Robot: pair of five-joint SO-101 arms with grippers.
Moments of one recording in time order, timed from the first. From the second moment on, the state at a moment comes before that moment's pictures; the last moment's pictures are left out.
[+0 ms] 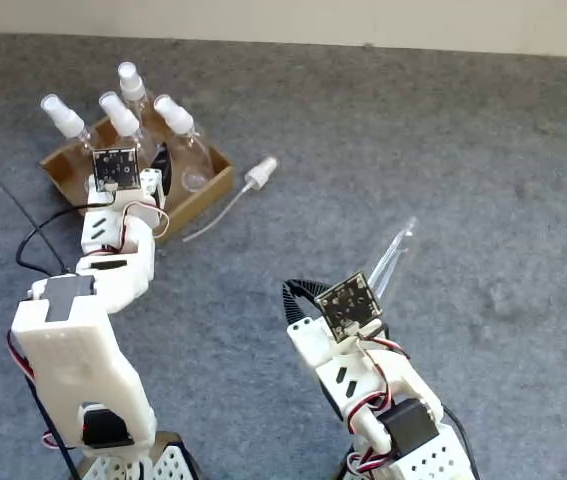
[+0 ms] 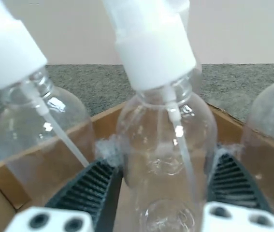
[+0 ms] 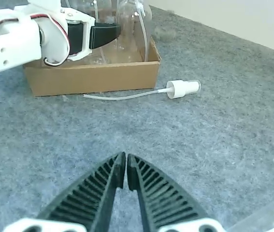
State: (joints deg) left arm -12.4 24.4 44.5 -48.7 1.6; right arm -33.8 -105.0 95.3 38.4 7.3
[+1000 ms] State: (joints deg) left arm -12.4 23.0 46.6 -48.7 1.5; right arm -33.8 -105.0 95.3 38.4 7.3
